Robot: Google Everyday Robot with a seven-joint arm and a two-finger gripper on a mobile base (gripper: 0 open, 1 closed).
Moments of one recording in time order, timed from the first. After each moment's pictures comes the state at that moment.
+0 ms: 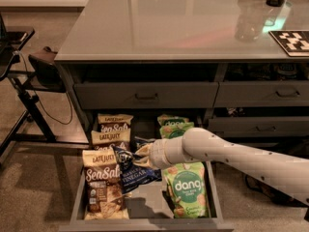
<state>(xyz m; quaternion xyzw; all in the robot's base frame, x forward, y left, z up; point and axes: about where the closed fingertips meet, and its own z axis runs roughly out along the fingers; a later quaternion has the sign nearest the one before) 0.526 0.061 0.560 -0.67 0.59 0.22 0.39</state>
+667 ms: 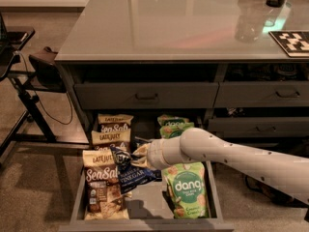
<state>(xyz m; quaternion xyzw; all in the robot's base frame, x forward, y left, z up) 0.521 0.067 0.568 -0.67 0.59 0.21 0.39</state>
